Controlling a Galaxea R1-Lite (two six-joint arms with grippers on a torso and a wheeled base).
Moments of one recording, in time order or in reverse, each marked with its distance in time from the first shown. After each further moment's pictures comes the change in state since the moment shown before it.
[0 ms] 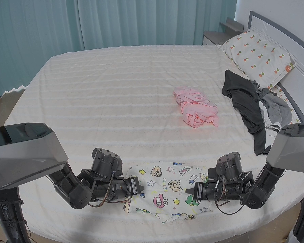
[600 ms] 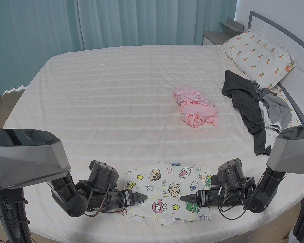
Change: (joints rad) left arm 0.003 0.038 0.114 -0.046 0.035 0.002; right arm 0.009 0.003 0.066 0.007 -0.028 -0.003
